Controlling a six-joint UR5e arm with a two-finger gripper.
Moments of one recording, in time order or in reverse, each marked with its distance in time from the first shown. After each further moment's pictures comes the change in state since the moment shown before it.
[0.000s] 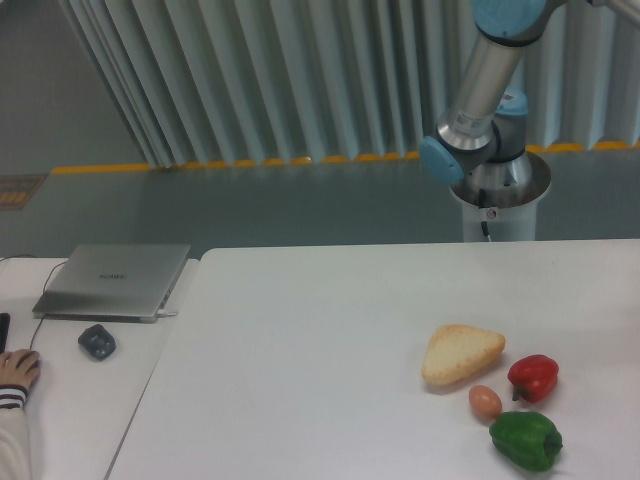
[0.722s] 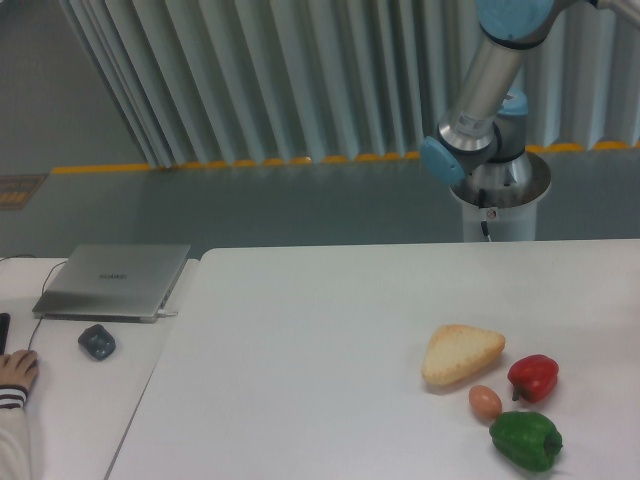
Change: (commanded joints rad) arm 0.003 -0.006 0.005 0.000 0.002 -0.002
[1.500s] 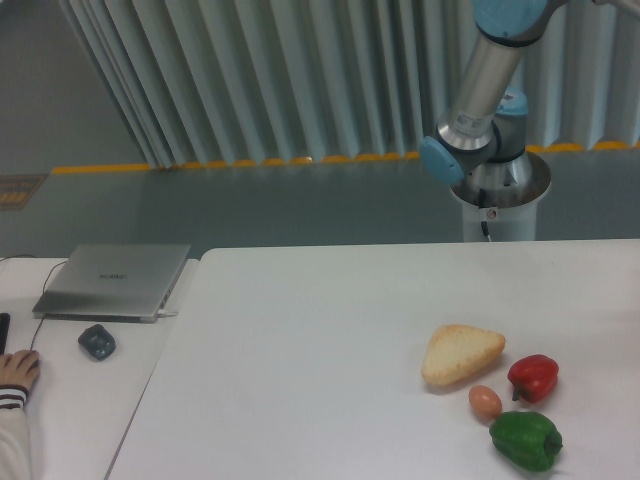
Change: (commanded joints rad) arm -0.049 0.037 0.173 -0.231 -0.008 0.003
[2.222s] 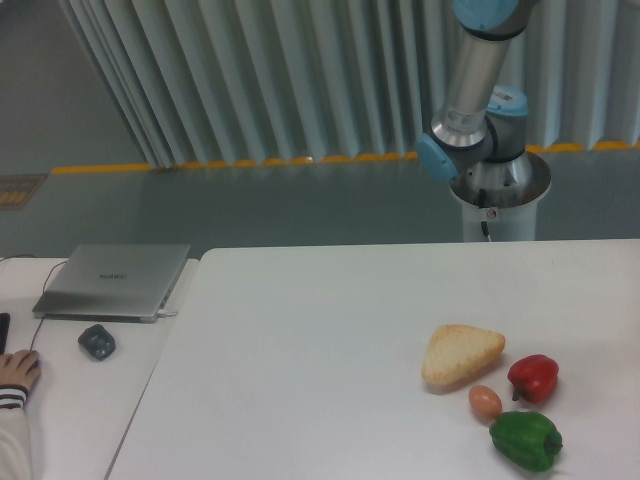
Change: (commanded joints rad) arm -0.152 0.048 0.045 -0.122 -0.319 -0.306
